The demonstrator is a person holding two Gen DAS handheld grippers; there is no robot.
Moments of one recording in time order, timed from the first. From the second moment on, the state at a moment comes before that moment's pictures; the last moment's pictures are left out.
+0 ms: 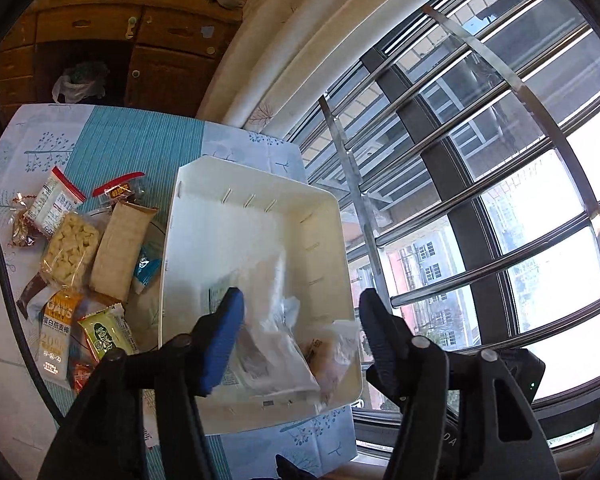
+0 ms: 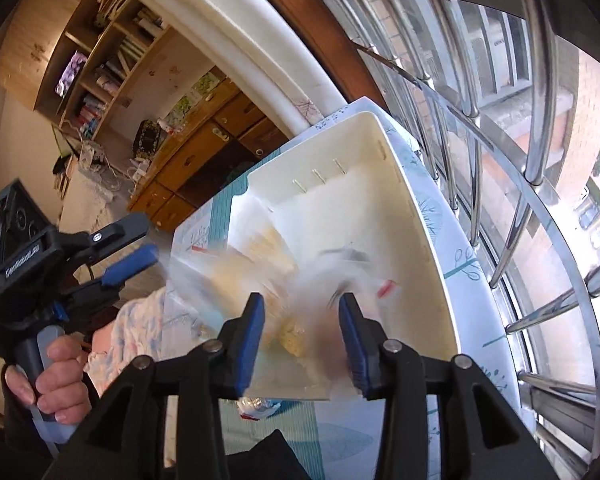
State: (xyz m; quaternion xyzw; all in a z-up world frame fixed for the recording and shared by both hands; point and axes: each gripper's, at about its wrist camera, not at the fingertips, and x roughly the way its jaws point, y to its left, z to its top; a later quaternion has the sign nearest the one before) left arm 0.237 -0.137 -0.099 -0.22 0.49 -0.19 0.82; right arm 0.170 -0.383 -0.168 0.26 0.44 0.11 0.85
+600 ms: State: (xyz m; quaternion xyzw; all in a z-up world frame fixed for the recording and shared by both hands) left arm 0.191 -0.077 -0.087 -0.20 0.50 -0.11 0.84; right arm 0.165 -0.353 -0.172 0.28 0.46 0.12 0.84
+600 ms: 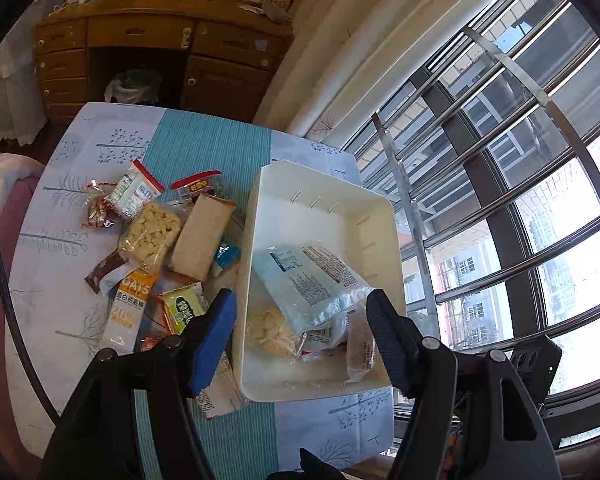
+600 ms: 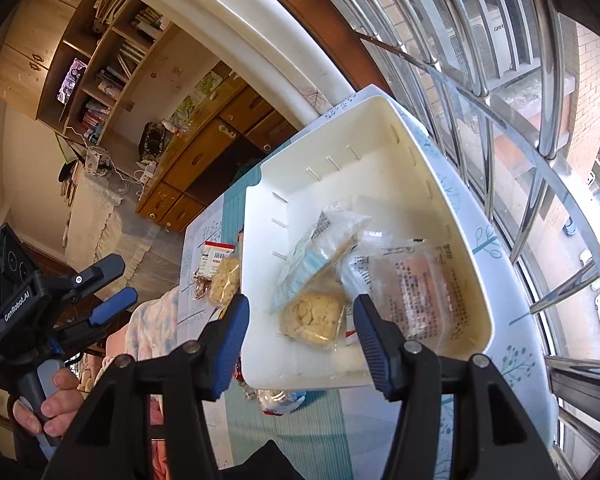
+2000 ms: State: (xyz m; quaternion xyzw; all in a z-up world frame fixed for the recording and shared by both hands) left arm 0.153 0.109 -0.121 -0.05 0.59 -0.16 0.79; right arm 0.102 -0.162 -0.190 0.29 0.43 0.00 0.85
